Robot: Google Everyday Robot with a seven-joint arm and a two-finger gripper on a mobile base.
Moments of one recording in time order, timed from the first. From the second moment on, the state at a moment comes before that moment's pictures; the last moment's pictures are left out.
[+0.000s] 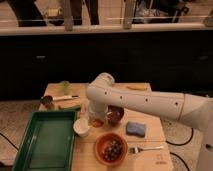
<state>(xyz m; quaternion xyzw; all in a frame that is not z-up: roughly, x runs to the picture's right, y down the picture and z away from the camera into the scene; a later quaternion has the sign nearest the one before) -0.048 0.171 0.722 -0.20 -0.31 -0.67 0.65</state>
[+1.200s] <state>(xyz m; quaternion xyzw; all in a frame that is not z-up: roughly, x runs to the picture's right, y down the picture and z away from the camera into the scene) -0.062 0.173 0.725 -0.19 -0.32 -0.70 0.61</state>
